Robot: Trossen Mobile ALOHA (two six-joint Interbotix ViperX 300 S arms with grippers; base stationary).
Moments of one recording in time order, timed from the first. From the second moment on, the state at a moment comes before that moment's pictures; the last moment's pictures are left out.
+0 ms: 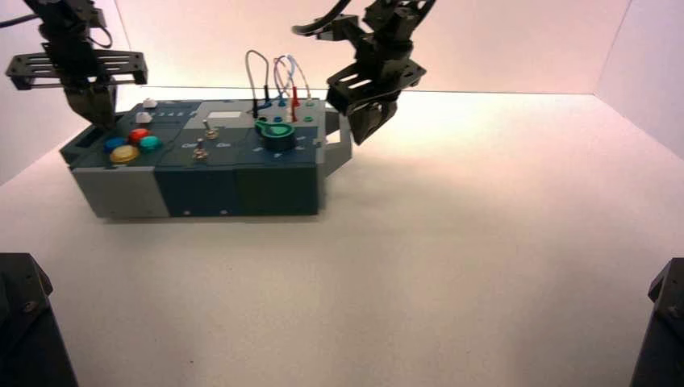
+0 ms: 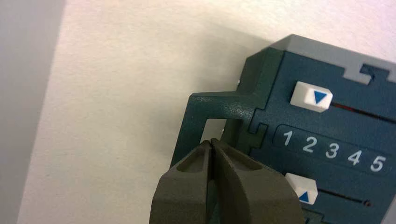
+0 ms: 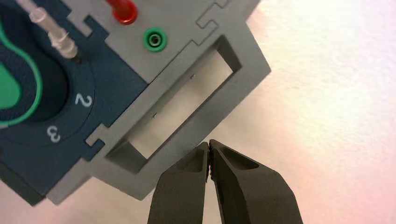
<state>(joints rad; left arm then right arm) 0.10 0.20 0.63 0.20 0.54 -0.38 0.67 0.34 0.43 0.08 0.47 -0.21</state>
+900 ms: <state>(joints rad) 0.05 0.10 0.66 0.19 0.43 -0.39 0.68 0.28 0.42 0.09 0.44 -0.21</state>
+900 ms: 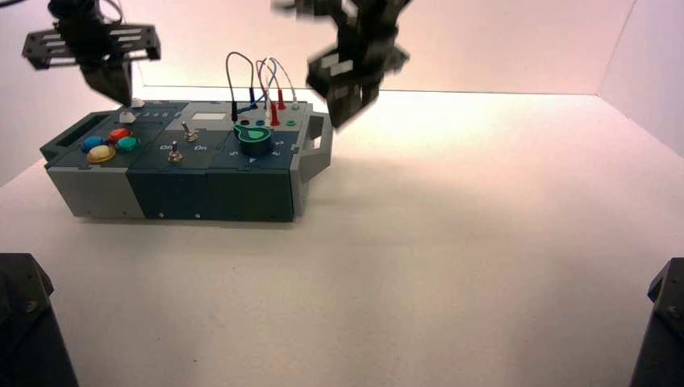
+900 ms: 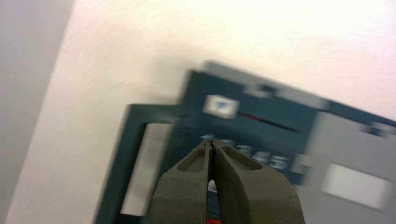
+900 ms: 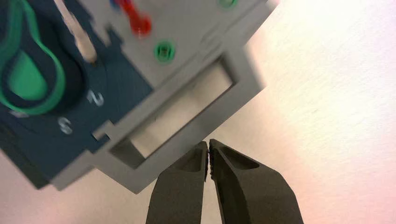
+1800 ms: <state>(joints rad) -0.03 -0.04 0.69 0.19 0.41 -0.36 0.57 0.08 0.47 0.02 0.51 -0.20</state>
